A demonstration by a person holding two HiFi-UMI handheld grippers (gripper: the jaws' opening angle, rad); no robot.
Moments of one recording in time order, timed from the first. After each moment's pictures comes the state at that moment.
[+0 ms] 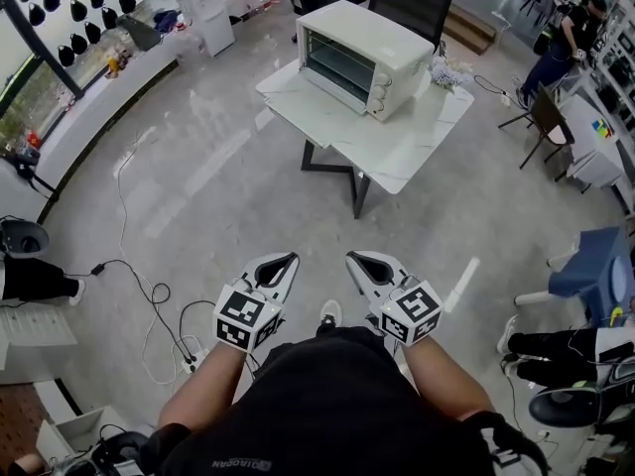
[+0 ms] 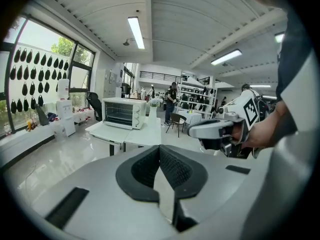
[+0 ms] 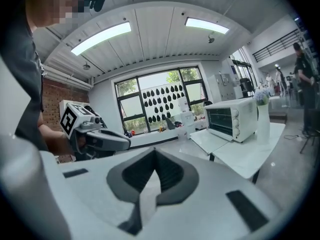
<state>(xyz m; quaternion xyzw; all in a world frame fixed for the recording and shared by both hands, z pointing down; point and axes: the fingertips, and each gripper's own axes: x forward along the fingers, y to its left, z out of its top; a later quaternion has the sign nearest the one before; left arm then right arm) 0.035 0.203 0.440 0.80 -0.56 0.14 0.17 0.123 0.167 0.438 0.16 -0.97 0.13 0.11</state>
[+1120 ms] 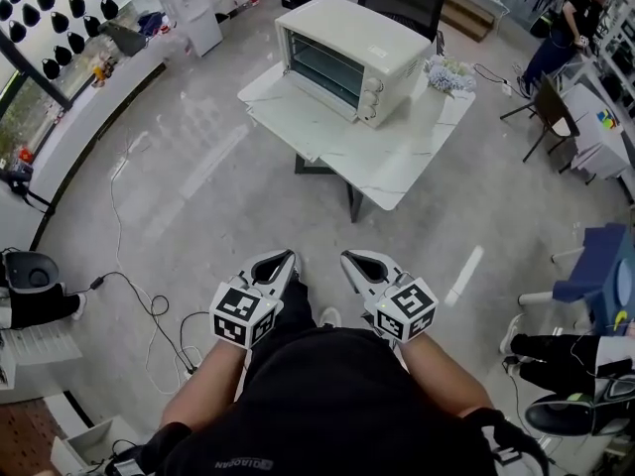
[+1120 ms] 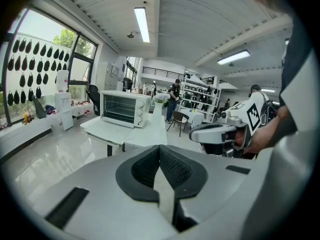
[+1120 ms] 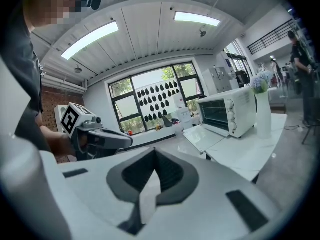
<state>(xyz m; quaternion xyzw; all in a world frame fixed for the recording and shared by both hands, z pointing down) 0.022 0.101 0.471 0.79 -0.56 0.14 0.21 0.112 0.072 0.473 0.16 -0.97 0.16 0.11</state>
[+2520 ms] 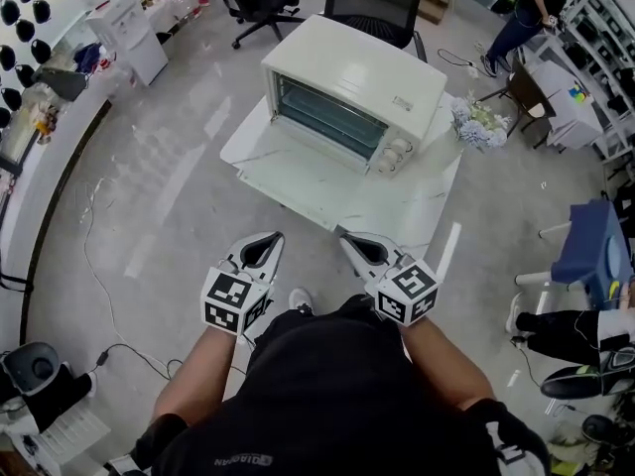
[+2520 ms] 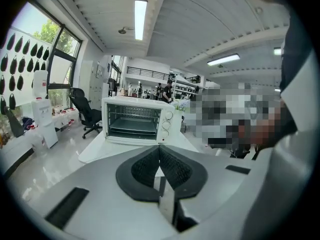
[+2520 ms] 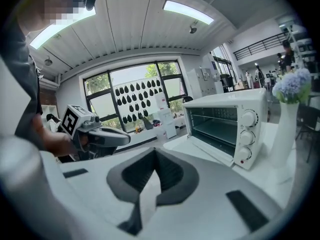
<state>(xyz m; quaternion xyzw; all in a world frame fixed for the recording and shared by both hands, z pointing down) -0.184 -0.141 0.472 0.85 -0.48 0.15 0.17 -0.073 -0.152 0.468 0.27 -0.94 0.17 0.13</state>
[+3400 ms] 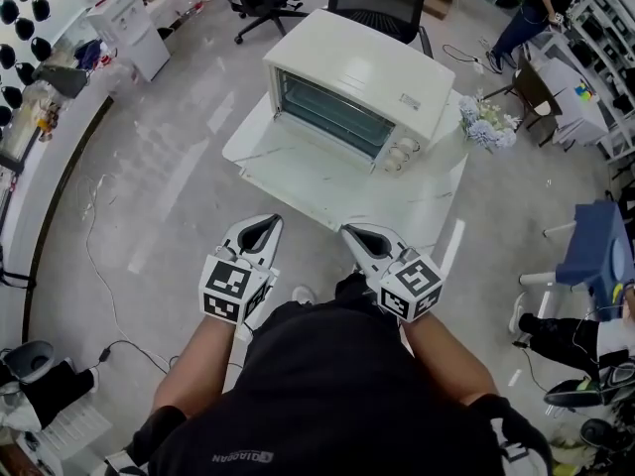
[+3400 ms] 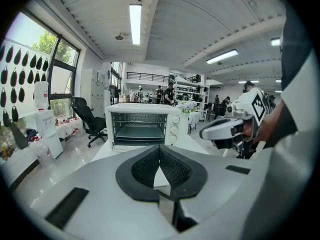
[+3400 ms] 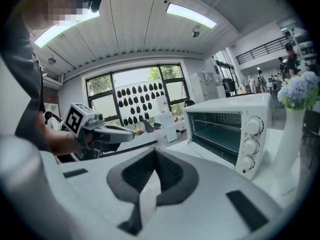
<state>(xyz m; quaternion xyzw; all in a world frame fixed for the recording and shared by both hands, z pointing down) -0.195 -0.176 0.457 0.85 -0.49 0.16 0.12 -0.080 -0.173 0.460 0.26 -0.94 0.15 0.12</state>
